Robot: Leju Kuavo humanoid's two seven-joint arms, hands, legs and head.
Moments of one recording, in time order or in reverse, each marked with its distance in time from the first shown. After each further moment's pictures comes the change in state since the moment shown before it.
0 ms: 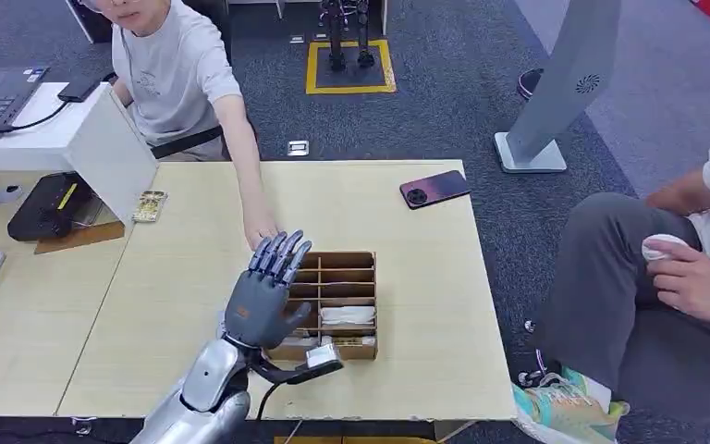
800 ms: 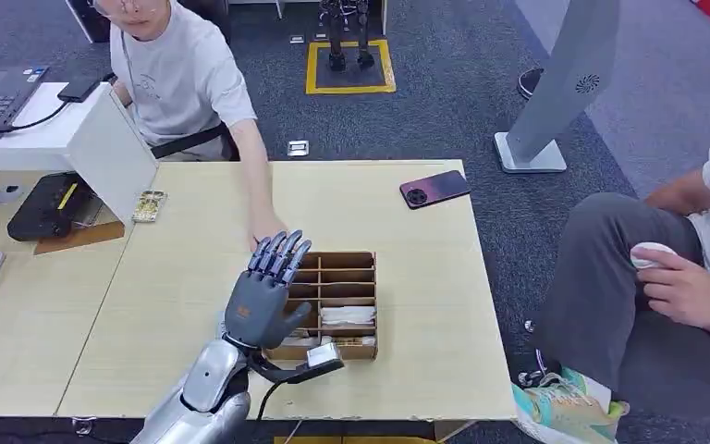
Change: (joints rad) left arm 0.000 0.000 -0.003 -0.001 0.001 0.000 0.019; right arm 0.000 0.000 0.001 0.000 0.000 0.000 0.000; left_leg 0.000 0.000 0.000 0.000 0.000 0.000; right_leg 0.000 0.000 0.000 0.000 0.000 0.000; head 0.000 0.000
